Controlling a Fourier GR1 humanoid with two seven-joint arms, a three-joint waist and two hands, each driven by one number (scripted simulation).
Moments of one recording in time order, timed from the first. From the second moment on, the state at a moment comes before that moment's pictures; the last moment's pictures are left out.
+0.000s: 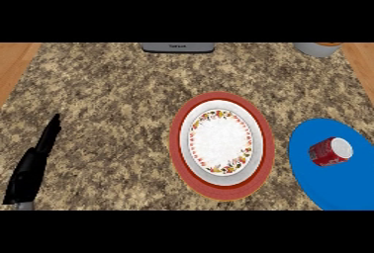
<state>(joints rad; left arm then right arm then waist) 0.07 0.36 0.03 -1.47 -0.12 0.07 -0.14 -0.08 -0.89 -0.17 -1.36 -0.34 0.61 -0.03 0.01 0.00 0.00</state>
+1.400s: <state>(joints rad) 0.08 0.31 0.11 -1.47 -0.18 0.02 -0.15 -0.35 -0.73 0.06 -0.93 0.34 0.71 -0.35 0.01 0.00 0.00</state>
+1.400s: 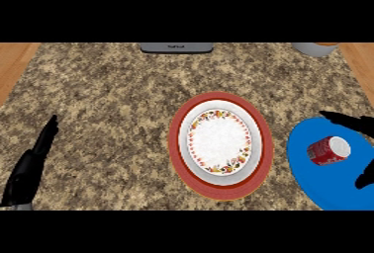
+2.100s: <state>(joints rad) 0.07 0.28 0.14 -1.49 -0.21 -0.01 -0.13 -0.37 -0.63 0.03 -0.87 0.43 0.68 -0.39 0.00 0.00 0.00</state>
